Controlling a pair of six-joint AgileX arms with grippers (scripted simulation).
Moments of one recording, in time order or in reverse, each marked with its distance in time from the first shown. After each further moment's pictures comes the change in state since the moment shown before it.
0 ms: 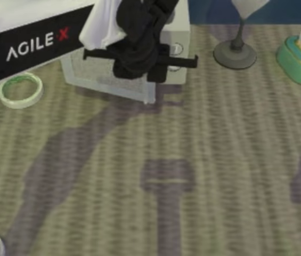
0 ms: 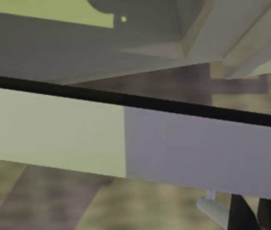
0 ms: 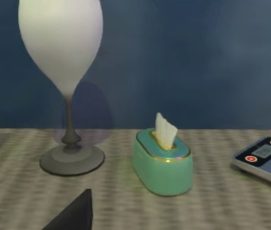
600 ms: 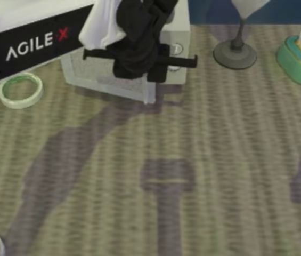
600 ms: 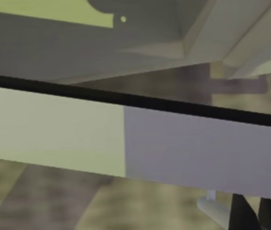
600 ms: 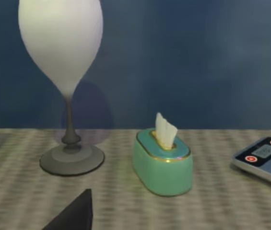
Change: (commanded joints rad) left arm 0.000 0.000 0.000 0.000 0.000 0.000; right arm 0.000 0.000 0.000 0.000 0.000 0.000
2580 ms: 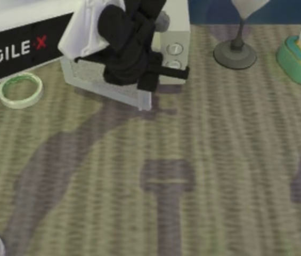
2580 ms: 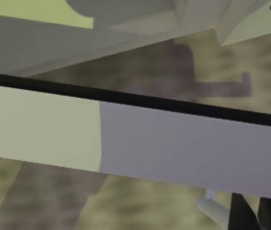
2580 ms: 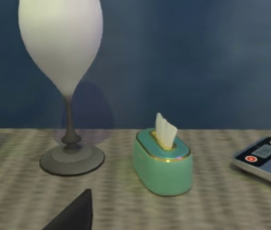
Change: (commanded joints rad) left arm 0.018 -0.090 -0.131 0.061 0.059 0.111; right arm 0.000 0.000 0.000 0.000 0.000 0.000
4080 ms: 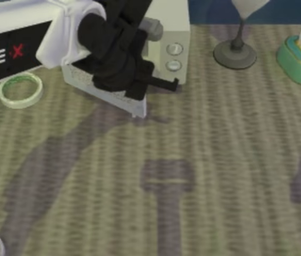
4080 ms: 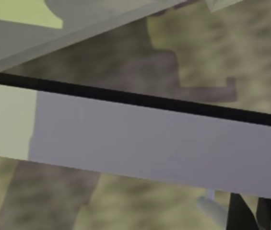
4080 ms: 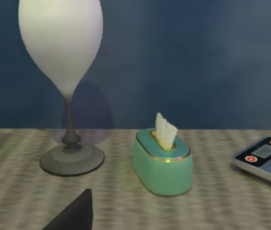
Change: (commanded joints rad) left arm 0.027 -0.085 -0.115 0.045 0.067 0.120; right arm 0.000 0.000 0.000 0.000 0.000 0.000
